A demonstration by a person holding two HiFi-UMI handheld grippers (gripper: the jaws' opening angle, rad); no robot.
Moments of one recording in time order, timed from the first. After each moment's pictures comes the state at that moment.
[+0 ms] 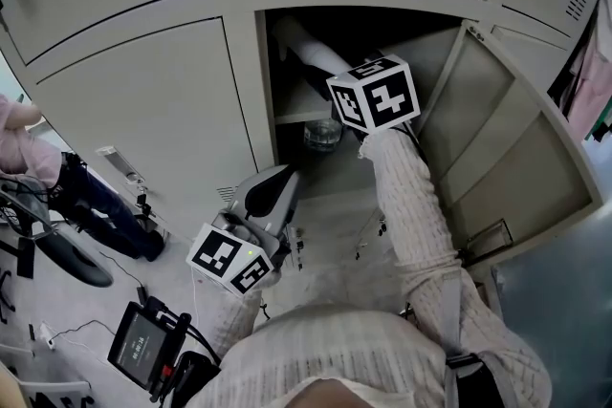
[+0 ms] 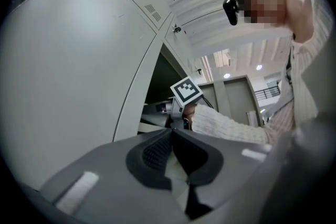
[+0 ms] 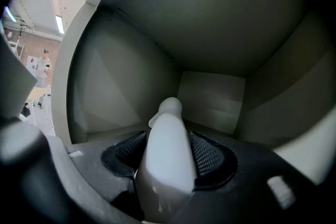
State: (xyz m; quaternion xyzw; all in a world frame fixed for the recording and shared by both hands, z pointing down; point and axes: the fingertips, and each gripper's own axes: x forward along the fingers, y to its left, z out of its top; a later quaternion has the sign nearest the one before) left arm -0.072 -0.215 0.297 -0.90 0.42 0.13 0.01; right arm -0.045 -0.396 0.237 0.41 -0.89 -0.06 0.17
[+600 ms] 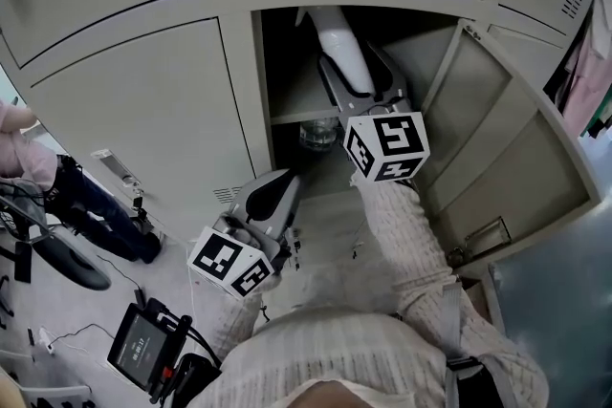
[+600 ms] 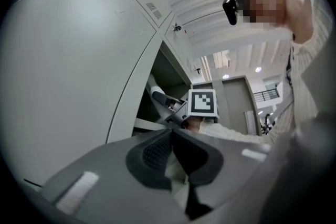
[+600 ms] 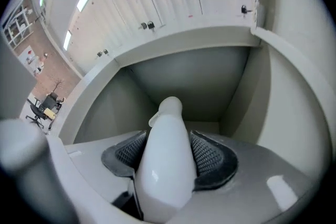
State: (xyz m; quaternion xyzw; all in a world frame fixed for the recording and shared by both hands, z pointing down) left arm -0.067 -0.213 0.303 -0.90 0.41 0.13 0.00; right arm -0.005 -0.352 0.186 0.48 -0.85 -0.18 -0.12
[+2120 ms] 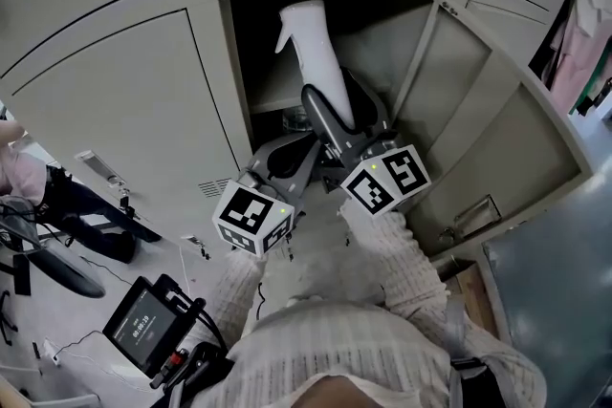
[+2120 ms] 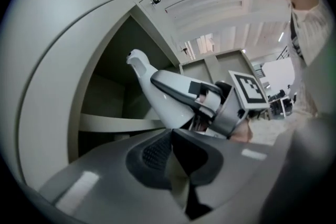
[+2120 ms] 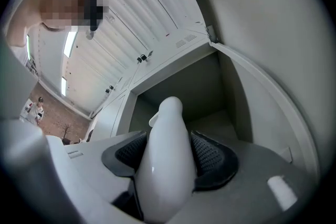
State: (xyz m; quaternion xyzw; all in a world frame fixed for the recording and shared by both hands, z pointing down) left arm -0.004 -0.258 0.310 -0.93 0.37 0.04 0.07; right arm 0.003 -0.288 0.222 0.38 -0.89 -0.08 -0.24
